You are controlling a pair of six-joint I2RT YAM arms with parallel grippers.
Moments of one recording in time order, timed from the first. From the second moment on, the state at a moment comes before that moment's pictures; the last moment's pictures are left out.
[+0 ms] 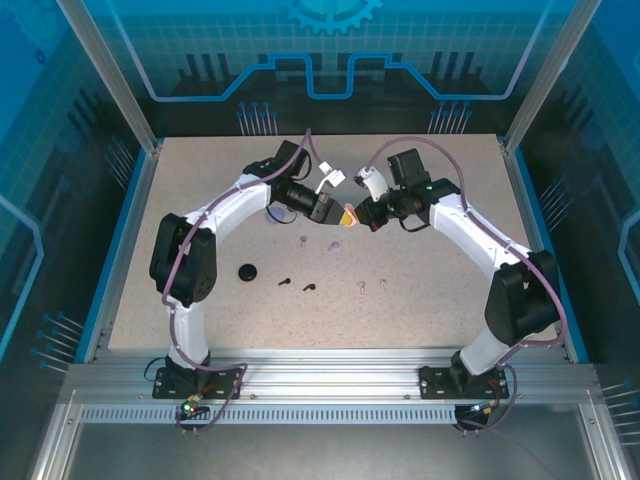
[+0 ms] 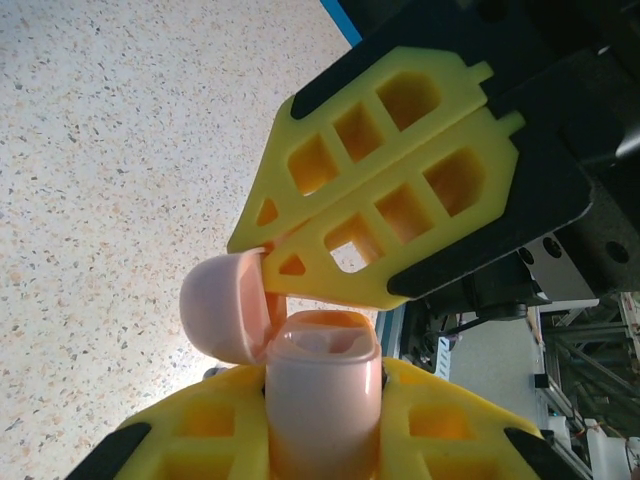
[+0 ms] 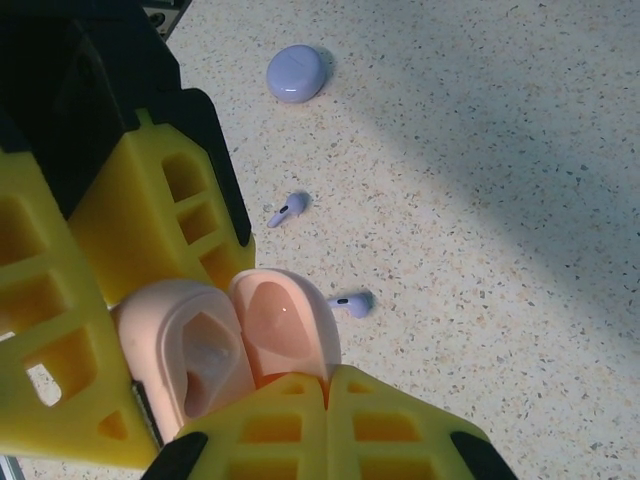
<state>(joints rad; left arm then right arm) -0.41 1.97 1.63 -0.71 1.05 0.02 0.39 1.62 1.33 -0.63 -0.45 -0.16</state>
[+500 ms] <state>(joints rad) -0.40 1.91 1.49 -0.58 1.04 -0.02 0.26 1.47 1.29 -0.59 -0.45 0.01</state>
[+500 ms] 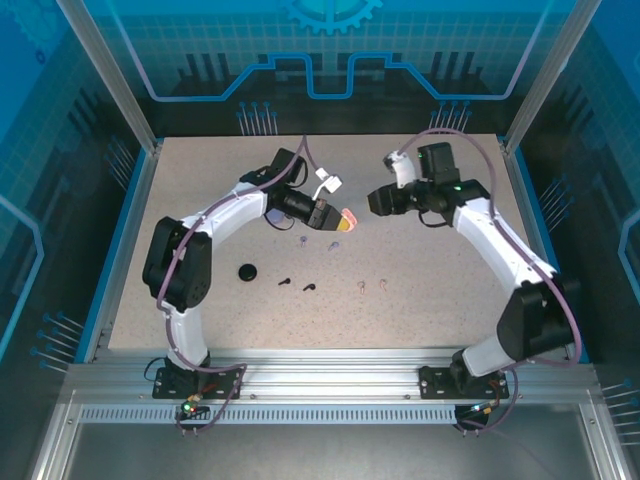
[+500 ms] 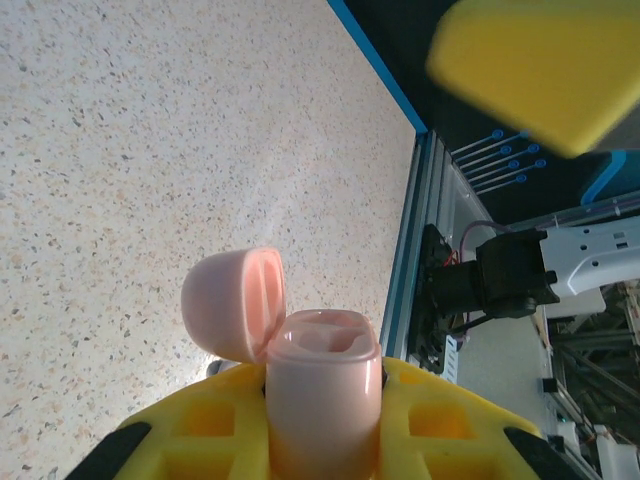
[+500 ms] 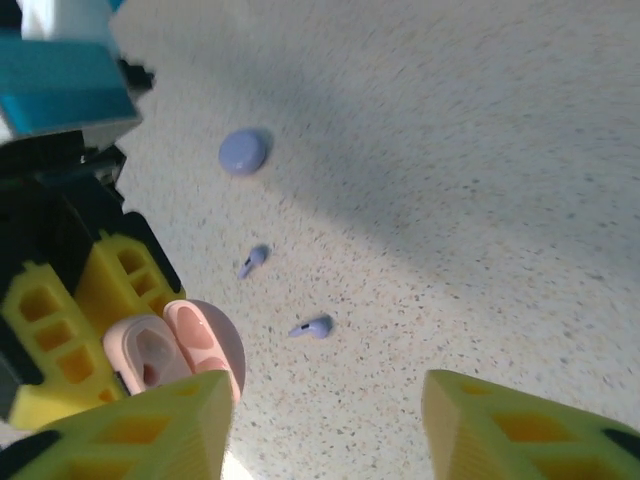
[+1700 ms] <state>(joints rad) -0.52 1.27 0.60 0.56 0.42 -0.26 0.48 1.45 1.07 -0.77 -0.12 0.43</state>
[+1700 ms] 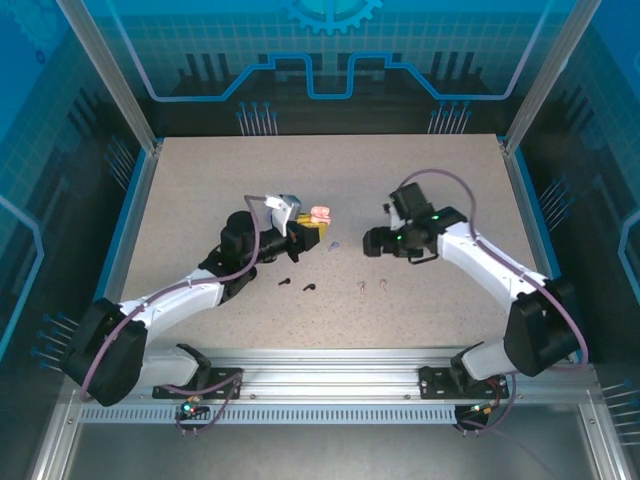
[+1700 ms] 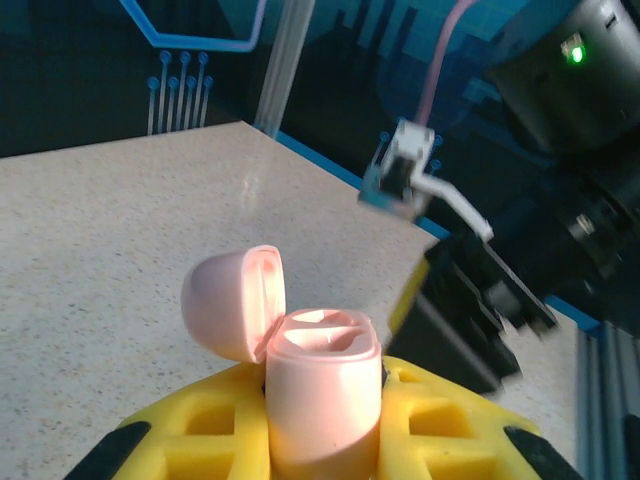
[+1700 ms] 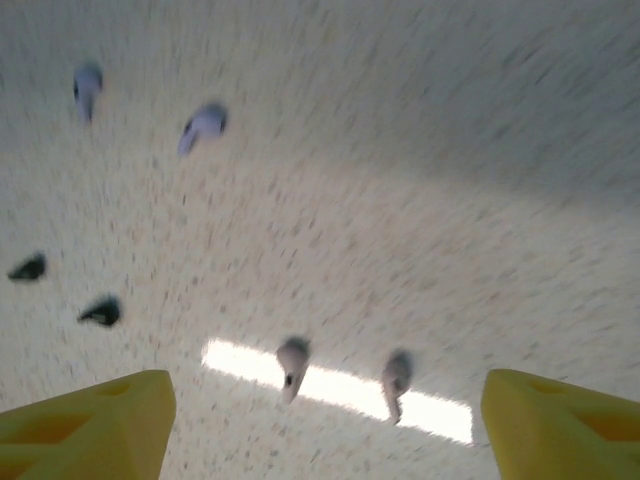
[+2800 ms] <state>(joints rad) -0.52 1.18 0.53 0.77 0.21 -0.24 0.72 1.84 1.17 -0.81 0.06 0.64</state>
